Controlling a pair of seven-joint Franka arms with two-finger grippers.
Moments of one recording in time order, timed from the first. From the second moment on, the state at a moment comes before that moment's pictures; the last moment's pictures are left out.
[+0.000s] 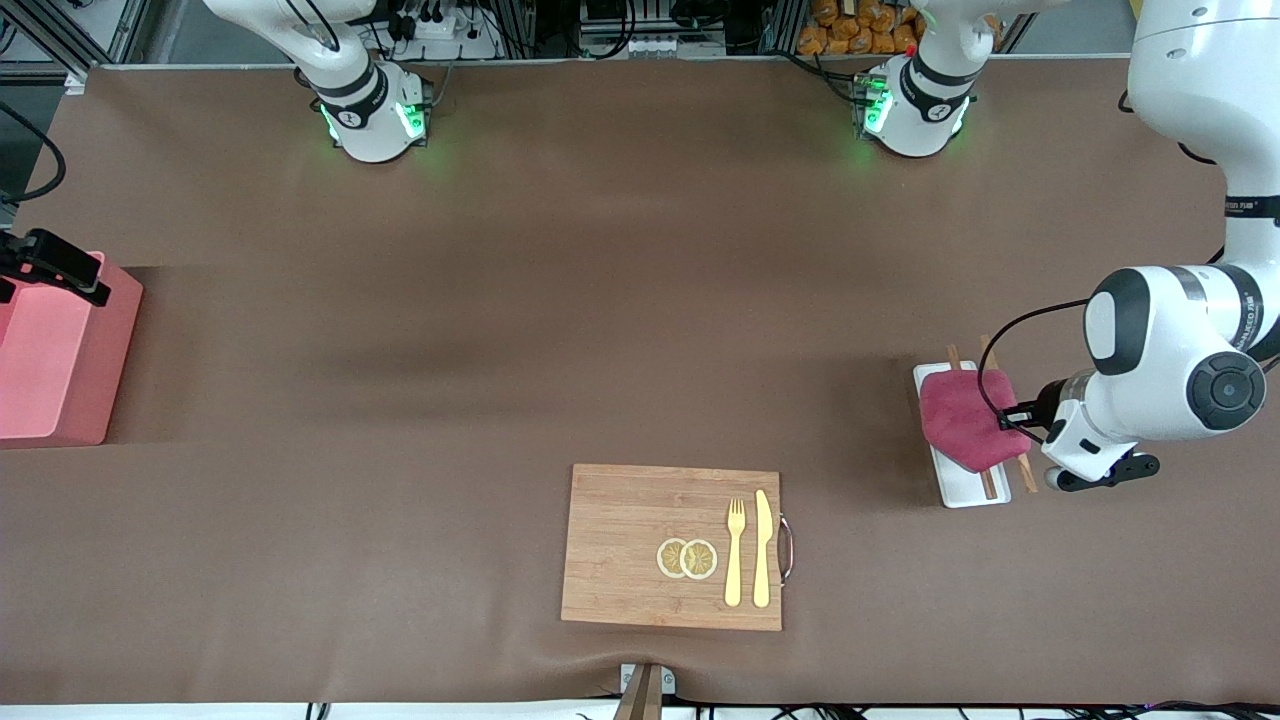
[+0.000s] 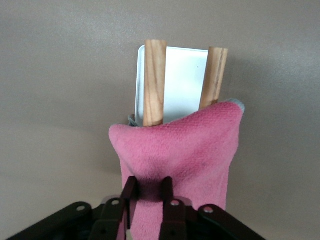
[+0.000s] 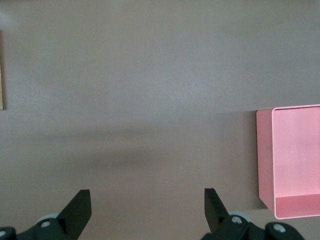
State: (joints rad) left arm 0.02 0.49 -0.03 -1.66 0.02 1.97 -0.20; right arm 0.03 0.07 -0.11 -1.46 -0.02 1.57 -0.04
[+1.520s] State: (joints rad) left arm 0.01 0.32 -0.39 -1.62 -0.21 1.93 -0.71; right arm 0.11 0.14 -0.10 -1.46 -0.02 1.56 -0.08
